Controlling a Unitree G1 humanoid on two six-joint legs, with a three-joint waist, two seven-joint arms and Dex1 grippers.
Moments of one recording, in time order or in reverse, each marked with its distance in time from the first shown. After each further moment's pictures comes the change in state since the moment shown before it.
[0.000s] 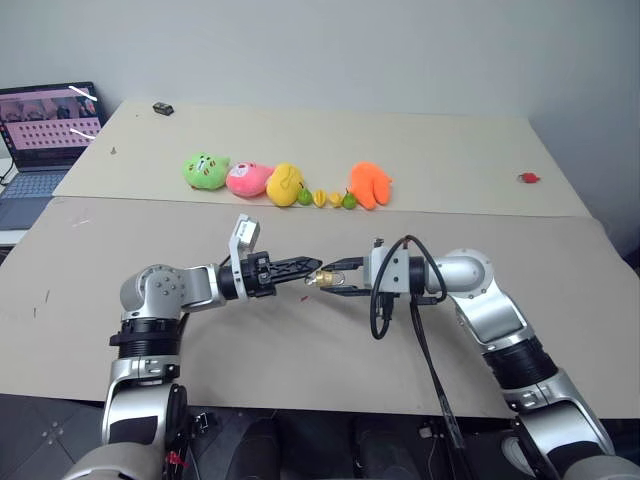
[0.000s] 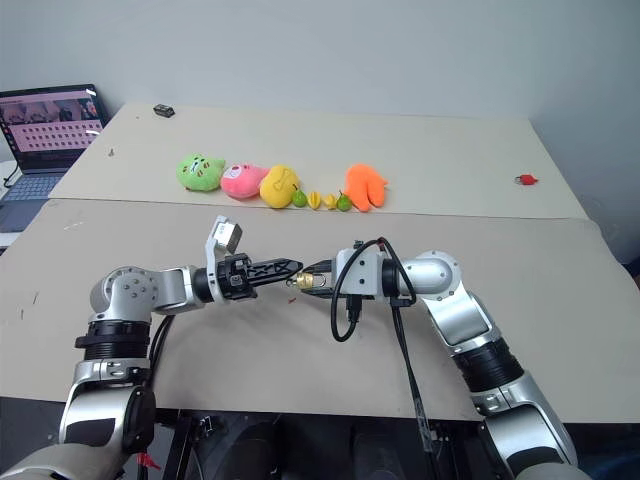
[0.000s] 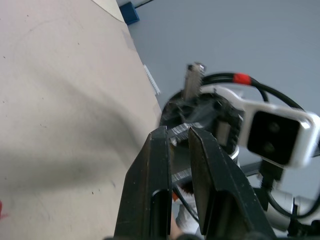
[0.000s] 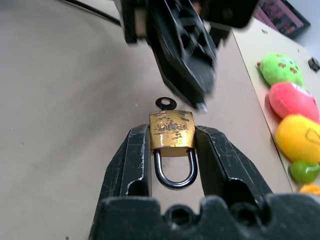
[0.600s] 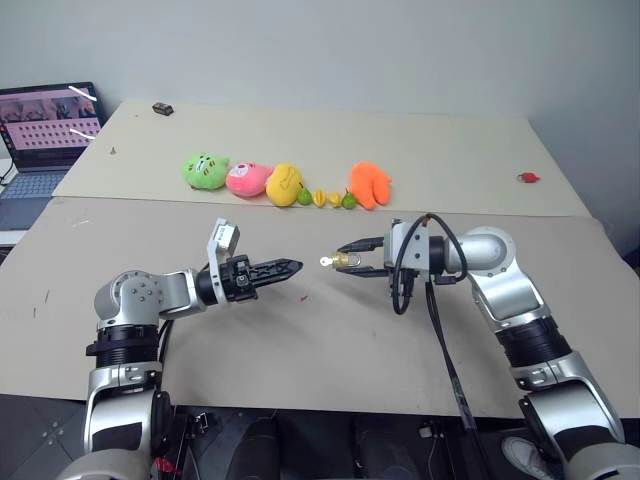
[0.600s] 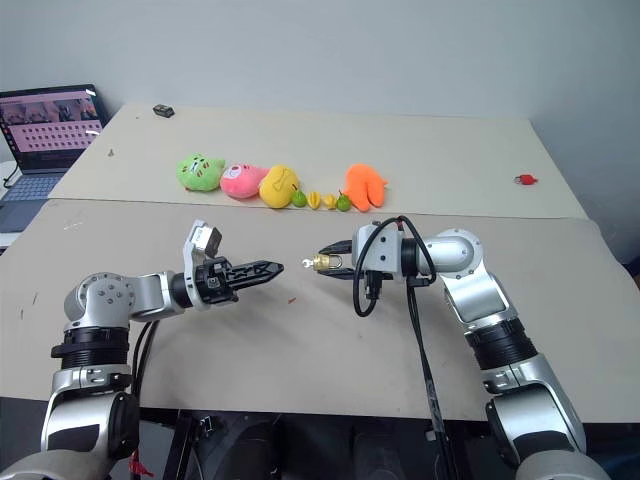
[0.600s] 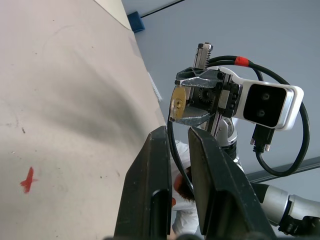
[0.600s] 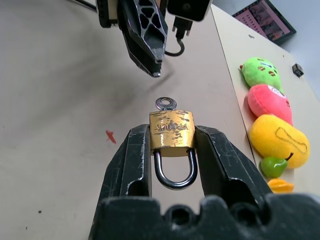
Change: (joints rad) left arm 0.016 0.017 0.062 0.022 -0.025 0.022 0.003; right arm -0.077 -0.022 -0.038 0.040 0.050 -0.051 0.069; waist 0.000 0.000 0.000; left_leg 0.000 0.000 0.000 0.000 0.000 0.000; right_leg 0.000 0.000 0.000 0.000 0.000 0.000
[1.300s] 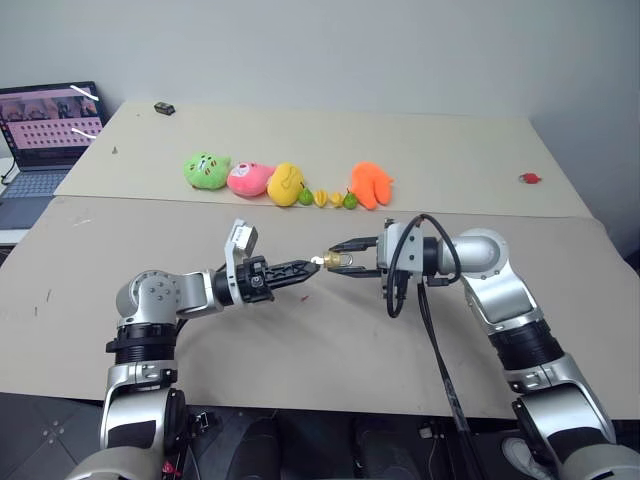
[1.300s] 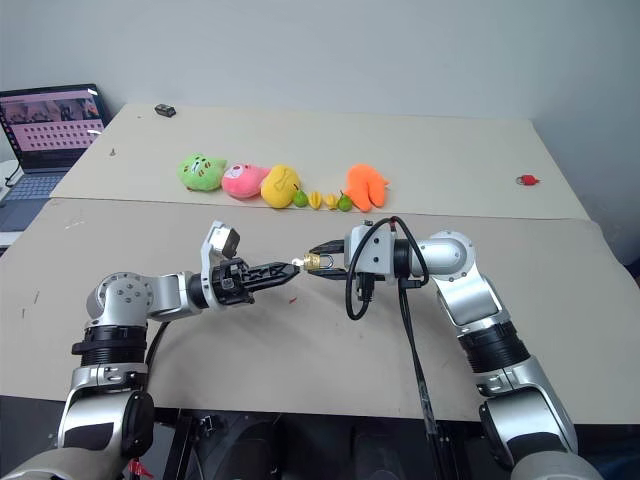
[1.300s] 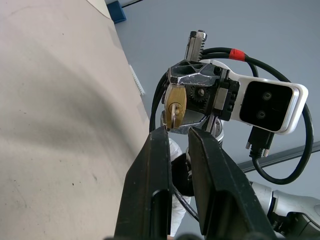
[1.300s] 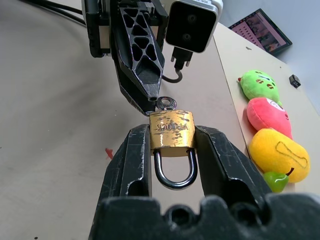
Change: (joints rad) left arm -0.014 -0.063 -0.039 0.002 -0.009 0.000 0.003; right arm 0.010 0.021 -0.001 -0.028 -0.001 0.013 -0.019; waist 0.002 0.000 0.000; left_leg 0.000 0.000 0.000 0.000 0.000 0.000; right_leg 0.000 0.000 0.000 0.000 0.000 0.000
